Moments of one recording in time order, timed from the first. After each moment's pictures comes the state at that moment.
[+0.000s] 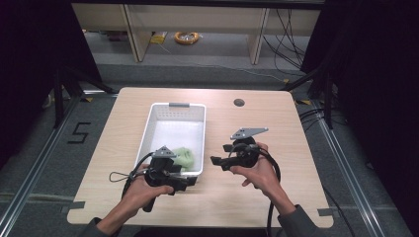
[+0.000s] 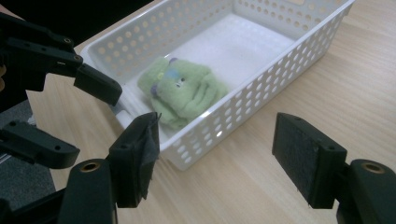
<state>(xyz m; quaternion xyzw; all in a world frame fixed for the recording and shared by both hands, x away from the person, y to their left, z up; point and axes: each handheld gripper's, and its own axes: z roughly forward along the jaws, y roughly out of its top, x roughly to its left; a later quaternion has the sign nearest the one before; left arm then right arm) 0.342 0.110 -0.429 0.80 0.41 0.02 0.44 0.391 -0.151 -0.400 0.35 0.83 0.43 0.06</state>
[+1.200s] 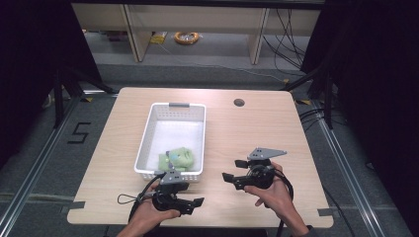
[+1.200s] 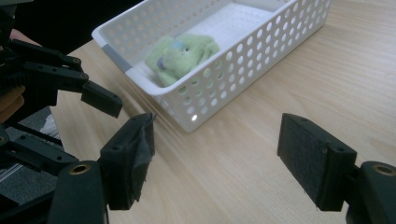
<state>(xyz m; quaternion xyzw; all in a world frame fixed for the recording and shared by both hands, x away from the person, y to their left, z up) 0.304 0.093 -0.466 0.81 0.37 0.03 0.44 0.352 -0.191 -0.433 0.36 0.81 0.47 0.05</state>
